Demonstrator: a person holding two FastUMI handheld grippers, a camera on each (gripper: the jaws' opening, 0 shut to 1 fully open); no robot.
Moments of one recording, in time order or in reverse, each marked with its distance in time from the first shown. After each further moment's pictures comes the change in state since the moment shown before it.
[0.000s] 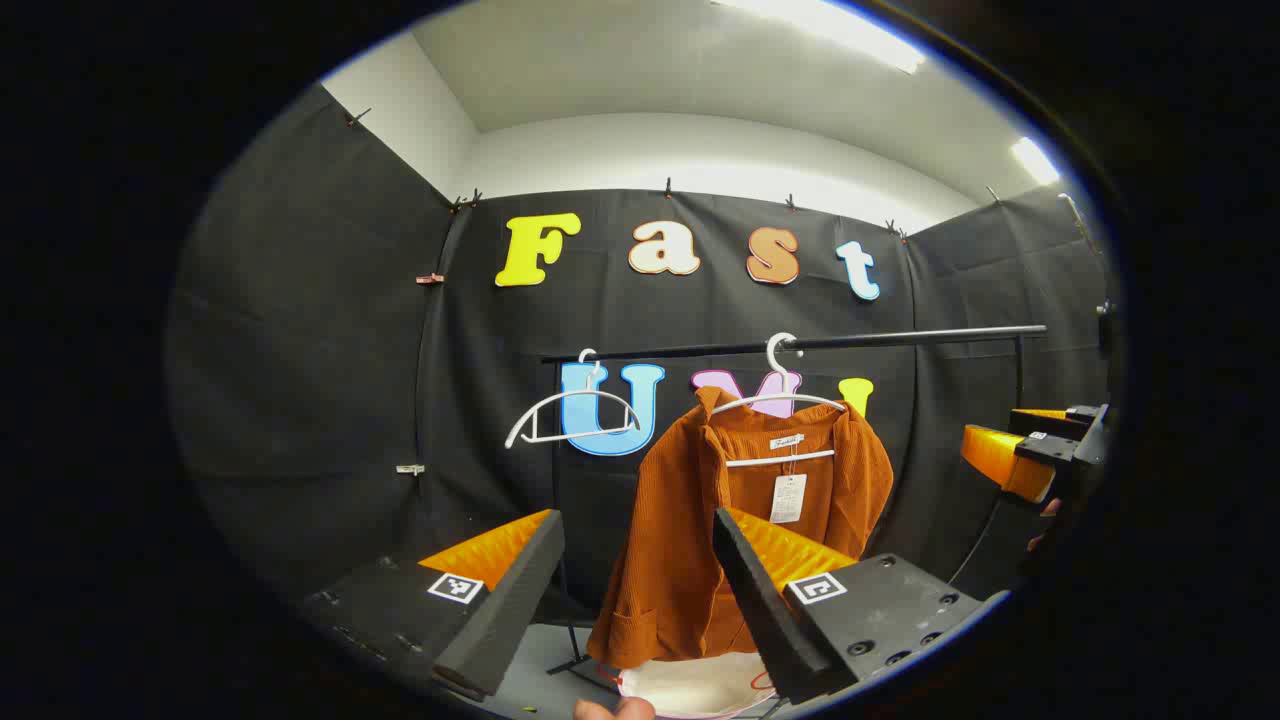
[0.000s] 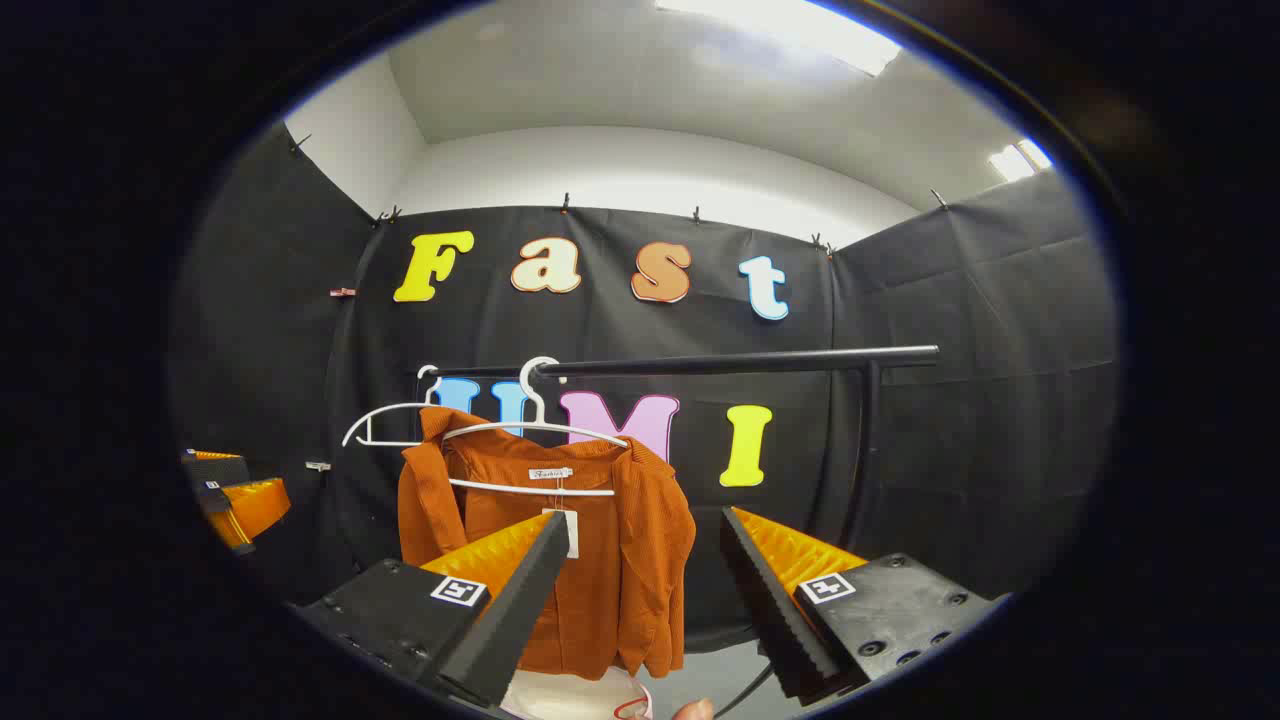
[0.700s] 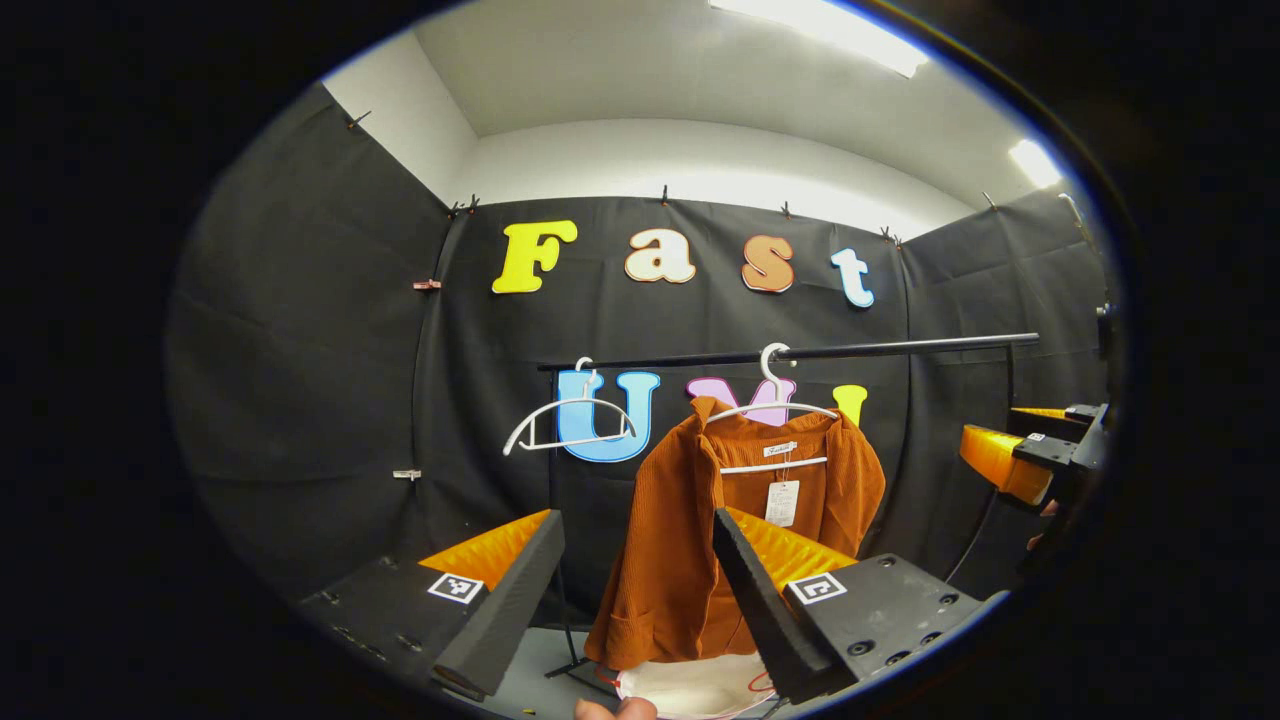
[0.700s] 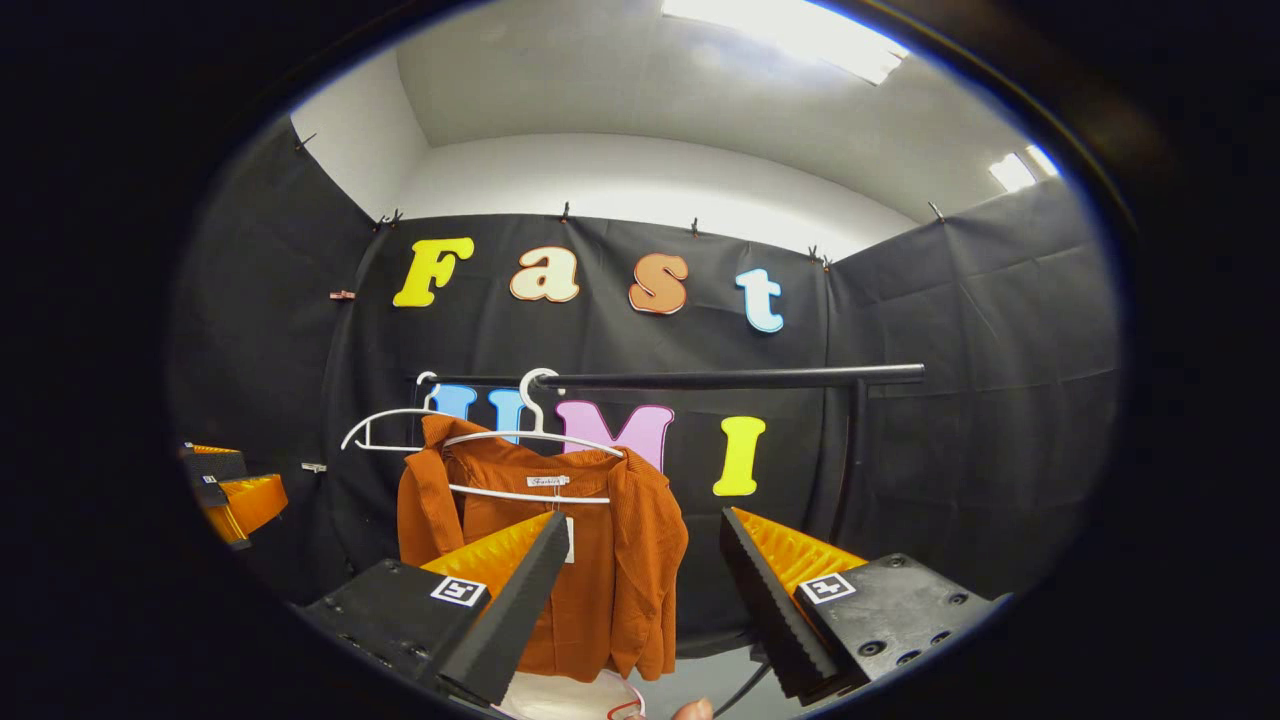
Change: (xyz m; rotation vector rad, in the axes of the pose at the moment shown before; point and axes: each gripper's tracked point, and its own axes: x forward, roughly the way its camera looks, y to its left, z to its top) left arm -0.004 -0.002 0.006 -0.004 -0.020 -0.020; right arm -0.010 -0.002 0.011 -0.021 -0.027 -0.017
